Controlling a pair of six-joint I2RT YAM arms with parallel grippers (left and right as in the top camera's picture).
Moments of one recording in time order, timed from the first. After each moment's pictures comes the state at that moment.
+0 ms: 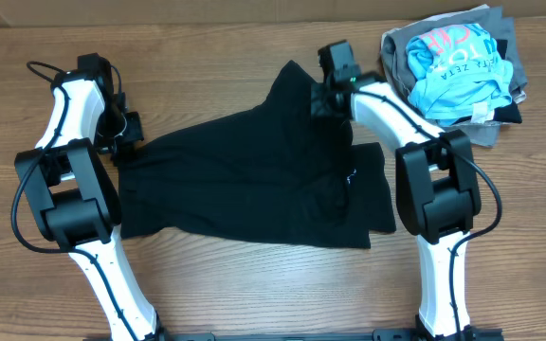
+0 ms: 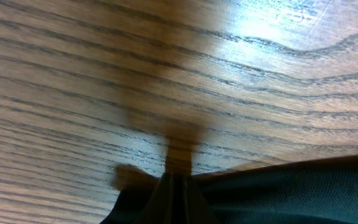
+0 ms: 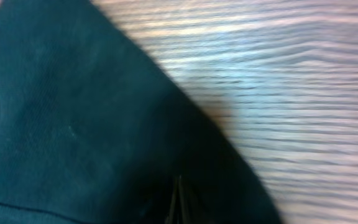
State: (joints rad) left arm 0.22 2.29 1.81 -1.08 -0.03 -0.05; right arm 0.31 2.31 1.81 -0.59 0.03 0.31
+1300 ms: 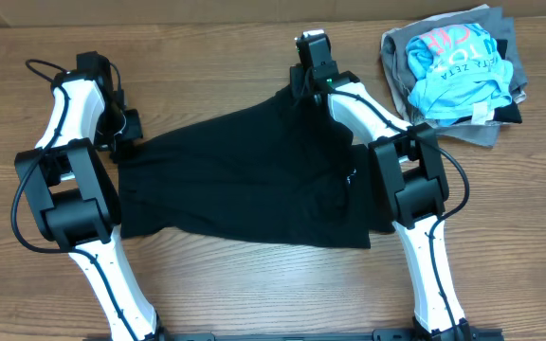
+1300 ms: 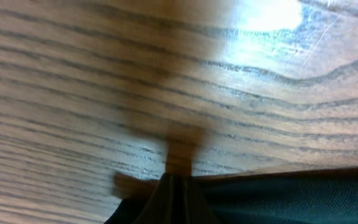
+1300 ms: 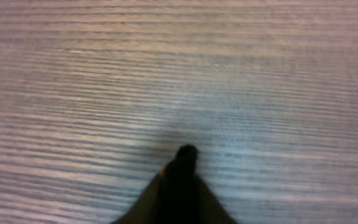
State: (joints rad) left arm 0.22 2.29 1.81 -1.04 -0.04 -0.05; right arm 0.37 2.52 1.99 -0.32 0.16 0.20
